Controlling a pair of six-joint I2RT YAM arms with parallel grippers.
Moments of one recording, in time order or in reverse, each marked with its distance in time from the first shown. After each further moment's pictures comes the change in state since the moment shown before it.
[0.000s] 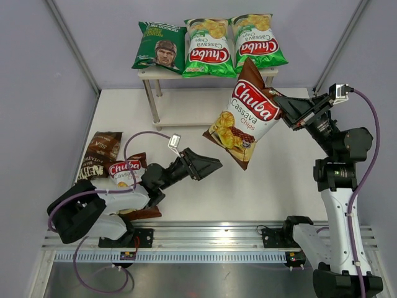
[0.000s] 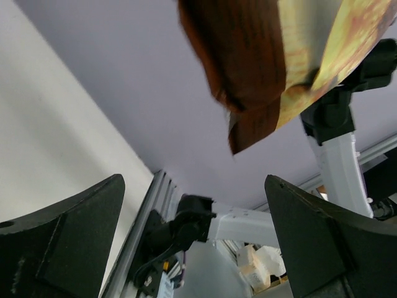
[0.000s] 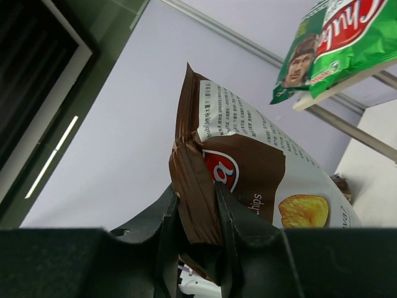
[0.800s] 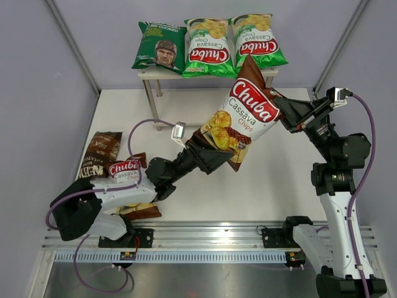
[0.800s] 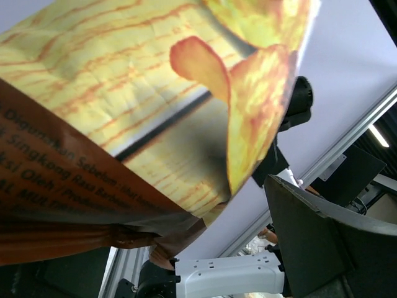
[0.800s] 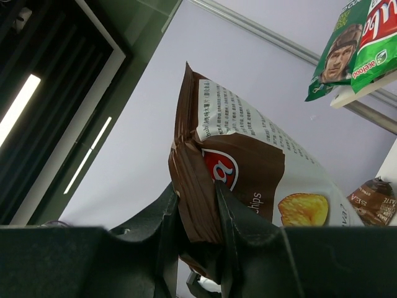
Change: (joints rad) left arm -0.099 0.056 0.291 0.032 -0.063 0.087; right arm 0.065 -0.020 -0.021 0.097 0.060 0.116
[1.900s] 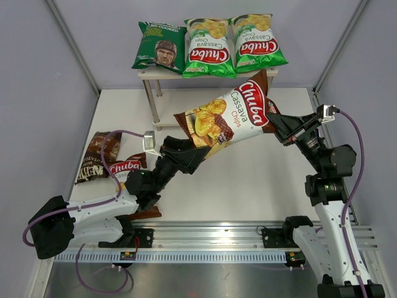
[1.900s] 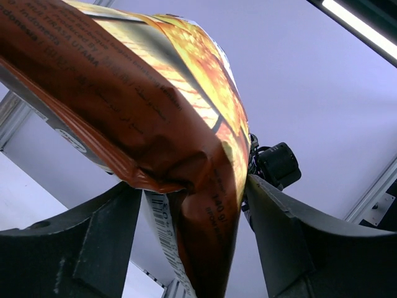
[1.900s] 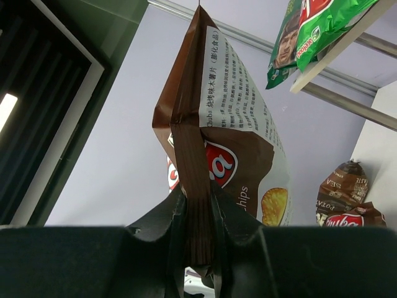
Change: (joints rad) left arm -0.011 -0.294 -0.171 -0.020 -0.245 0.210; right arm 0.038 -0.114 -0.213 -0.028 0.062 -0.053
